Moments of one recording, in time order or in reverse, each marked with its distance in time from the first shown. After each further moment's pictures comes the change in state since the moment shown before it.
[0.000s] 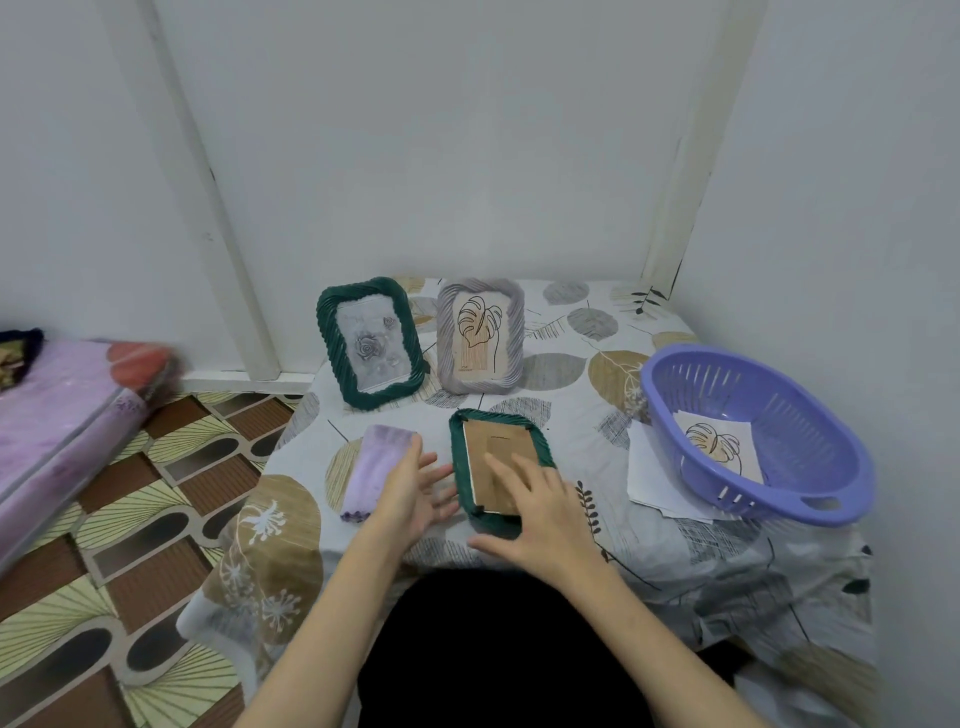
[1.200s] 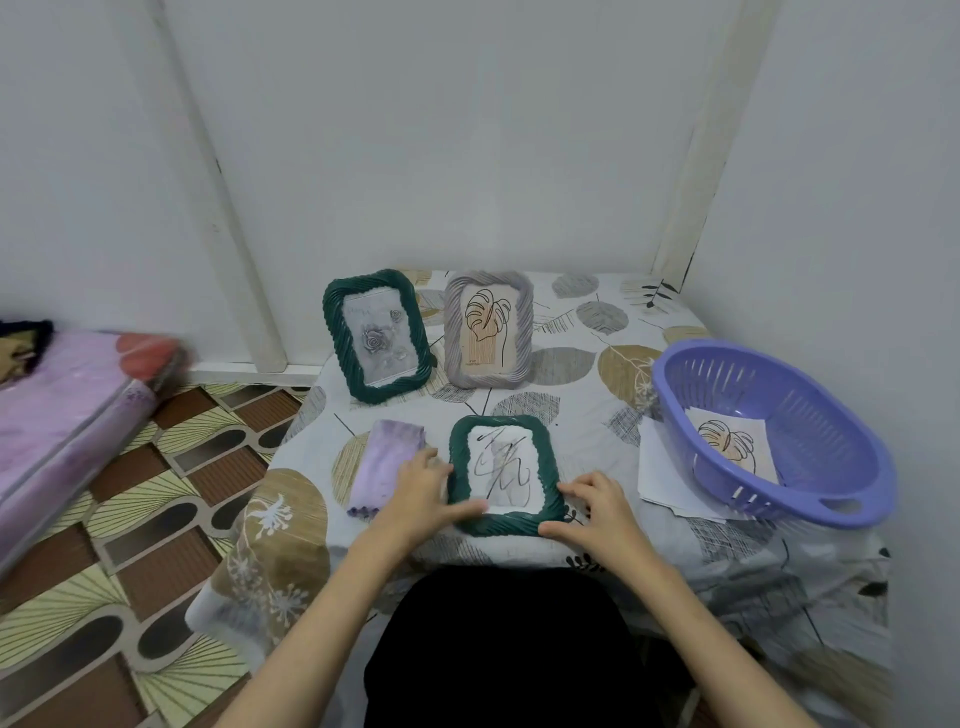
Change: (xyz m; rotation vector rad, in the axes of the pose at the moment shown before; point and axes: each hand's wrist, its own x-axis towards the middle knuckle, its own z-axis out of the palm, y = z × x) left_hand 0.007 -0.008 -0.024 1.484 -0.047 0.476; right_hand -0.004 0.055 0.001 0.412 -0.090 0.258
